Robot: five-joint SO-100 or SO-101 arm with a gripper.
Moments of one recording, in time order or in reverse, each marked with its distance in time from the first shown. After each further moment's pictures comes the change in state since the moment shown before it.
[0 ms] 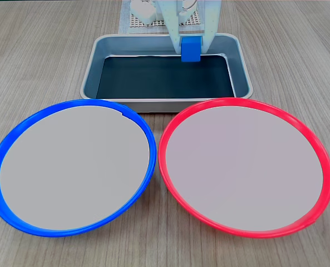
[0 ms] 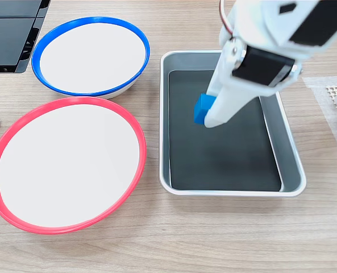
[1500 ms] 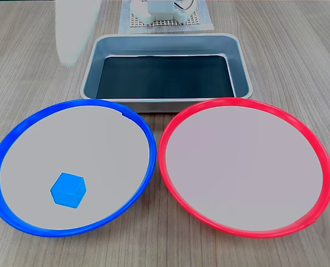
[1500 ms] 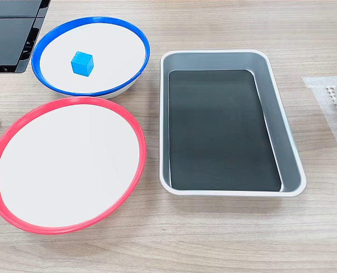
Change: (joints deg) arm 15.6 -22.1 -29.4 -35.7 46.1
